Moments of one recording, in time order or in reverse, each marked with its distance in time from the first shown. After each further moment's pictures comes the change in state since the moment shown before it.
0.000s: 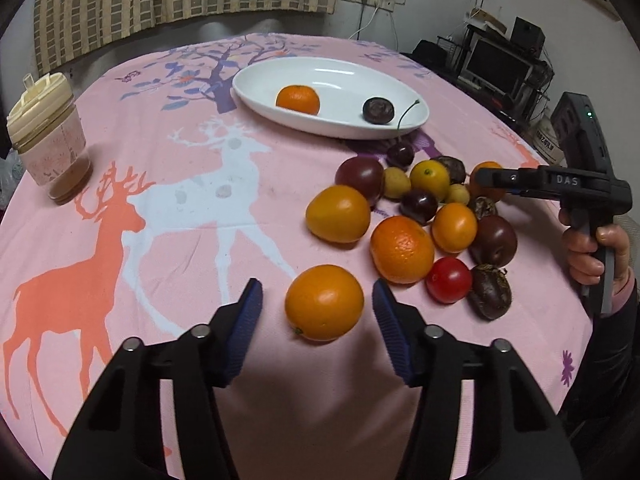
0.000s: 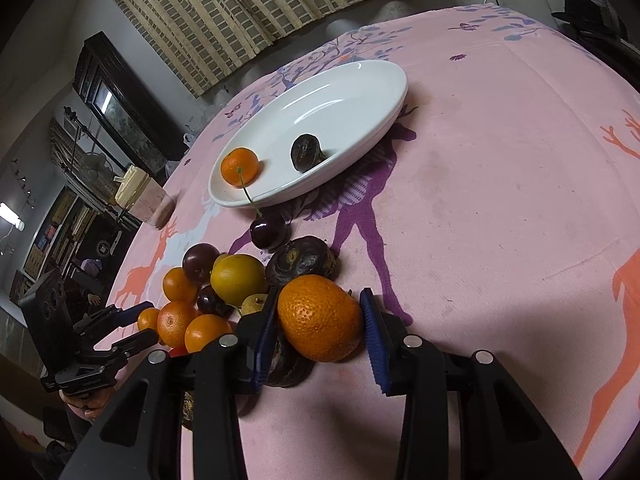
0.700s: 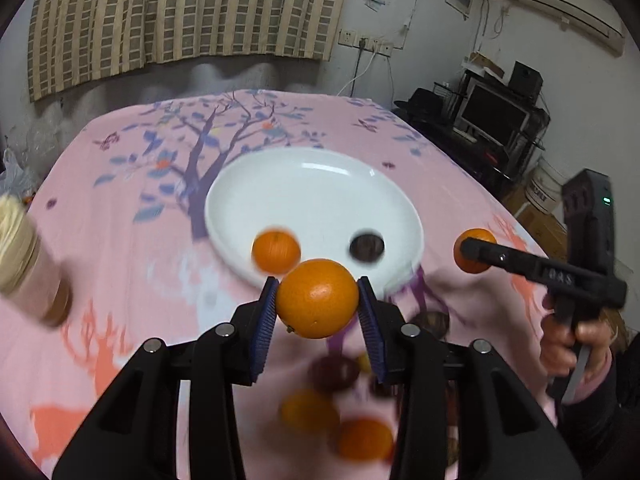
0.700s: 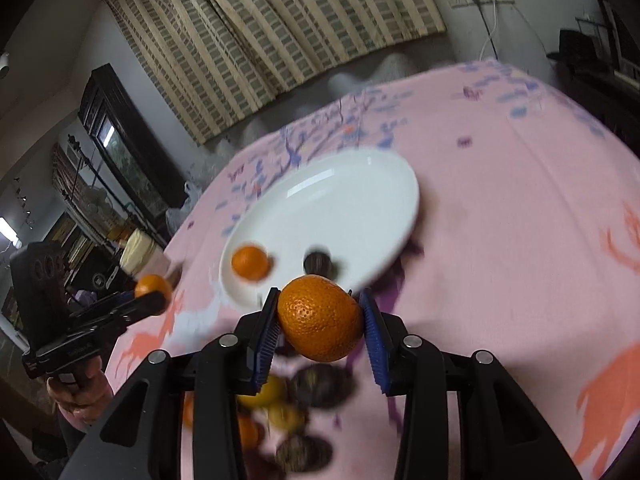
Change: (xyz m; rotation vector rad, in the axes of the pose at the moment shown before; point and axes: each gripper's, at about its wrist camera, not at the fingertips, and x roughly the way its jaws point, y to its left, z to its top) left arm 0.014 -0.012 0.138 -0.032 -0.137 -0.033; right arm -0.014 0.017 0.074 -0.020 -0.199 -0.028
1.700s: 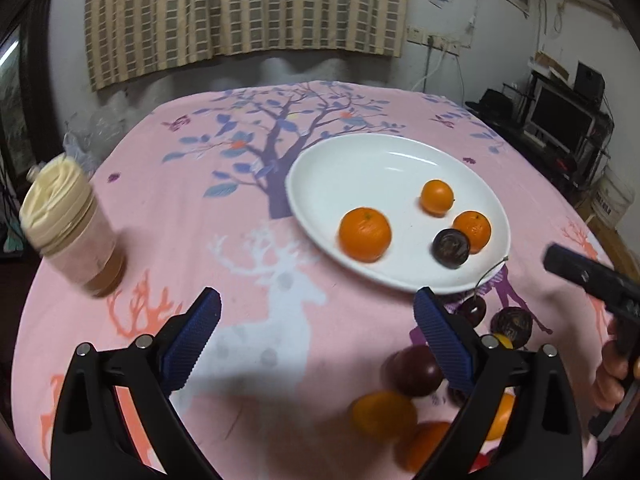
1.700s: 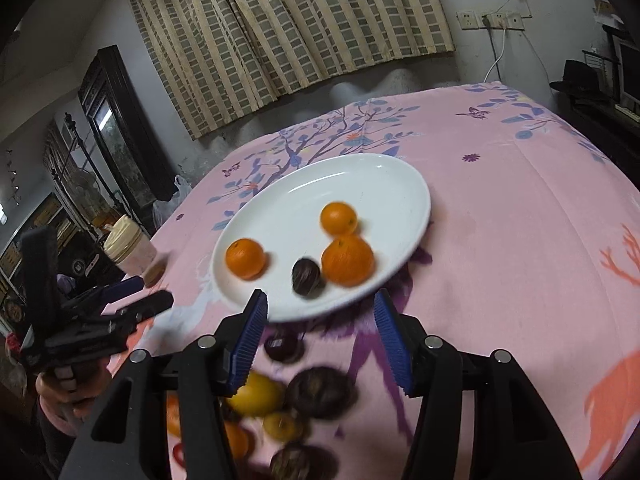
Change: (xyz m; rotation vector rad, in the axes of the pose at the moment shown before) left arm -0.001 0.030 -0.036 -0.085 -0.011 0.249; right arm -0.002 0.023 -0.032 -0.082 -0.034 -0.062
